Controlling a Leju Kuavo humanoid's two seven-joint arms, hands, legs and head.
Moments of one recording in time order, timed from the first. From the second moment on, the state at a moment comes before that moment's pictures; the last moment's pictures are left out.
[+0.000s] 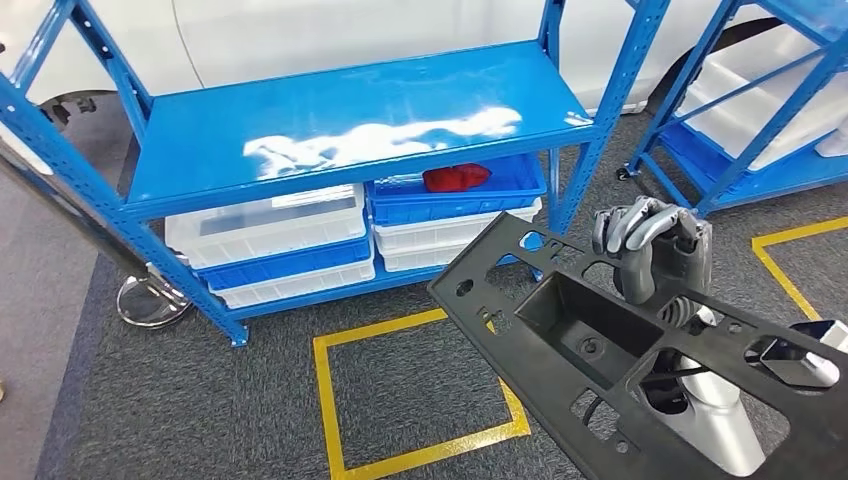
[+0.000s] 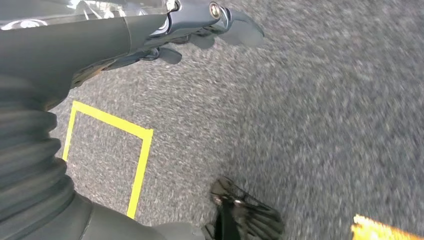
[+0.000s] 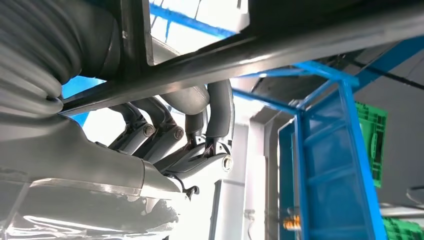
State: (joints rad) left arm -0.02 0.13 -0.48 -0.14 1.04 0.44 -0.16; right arm -0.28 -0.25 0.19 -1.83 -0.27 0.20 -0.62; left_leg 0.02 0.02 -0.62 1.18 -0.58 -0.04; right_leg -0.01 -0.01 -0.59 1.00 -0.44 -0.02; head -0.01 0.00
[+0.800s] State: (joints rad) left arm -0.03 0.10 -0.53 -0.14 1.03 0.37 -0.27; right arm -0.34 -0.25 0.23 -1.85 -0.17 0.19 -0.47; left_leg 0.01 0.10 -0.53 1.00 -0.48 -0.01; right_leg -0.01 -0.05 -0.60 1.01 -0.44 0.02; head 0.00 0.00
